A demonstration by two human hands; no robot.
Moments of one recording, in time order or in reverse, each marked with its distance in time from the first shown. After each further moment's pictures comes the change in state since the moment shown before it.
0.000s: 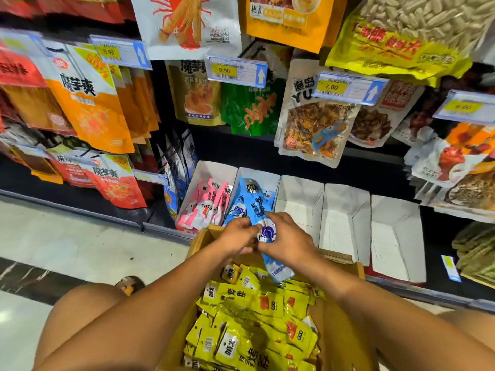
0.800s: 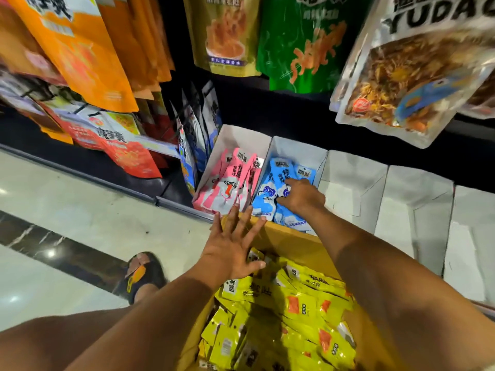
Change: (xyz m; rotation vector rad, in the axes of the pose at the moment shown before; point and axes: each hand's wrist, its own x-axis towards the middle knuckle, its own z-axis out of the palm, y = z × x) left_hand 0.062 -0.097 -0.095 1.712 0.022 0.204; right_hand 0.206 0.028 0.110 -0.204 -0.135 0.154
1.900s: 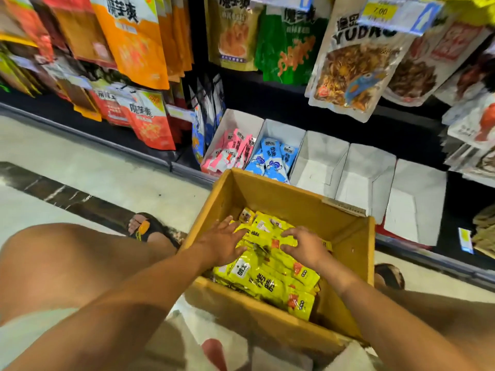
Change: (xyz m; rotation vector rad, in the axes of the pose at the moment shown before) left_hand -0.162 0.063 0.029 -0.112 -0.104 0.073; right_hand -0.276 0.103 0.060 0.202 -0.165 -0.204
